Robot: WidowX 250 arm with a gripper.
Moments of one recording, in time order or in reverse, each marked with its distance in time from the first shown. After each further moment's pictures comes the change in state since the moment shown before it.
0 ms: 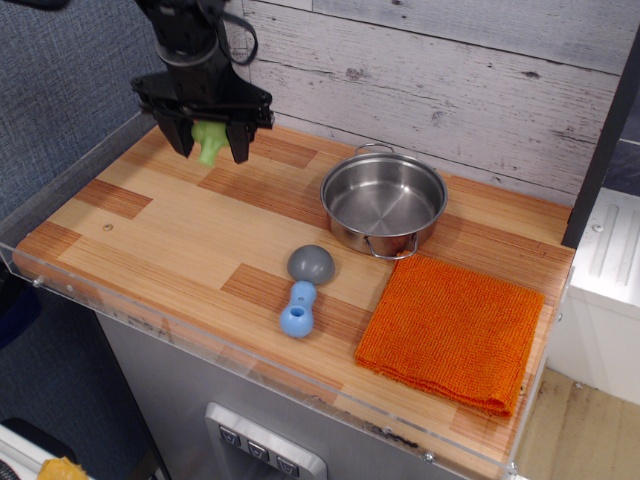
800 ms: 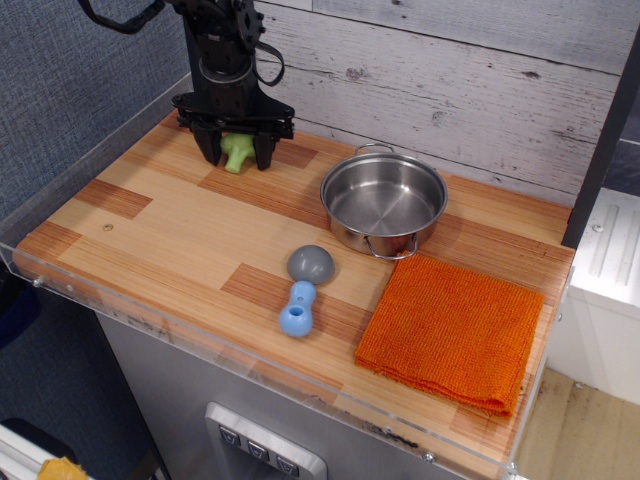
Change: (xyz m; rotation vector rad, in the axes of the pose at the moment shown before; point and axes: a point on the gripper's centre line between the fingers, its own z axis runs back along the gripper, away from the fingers) arm 0.030 -0.004 -0.057 0.014 0.047 0.026
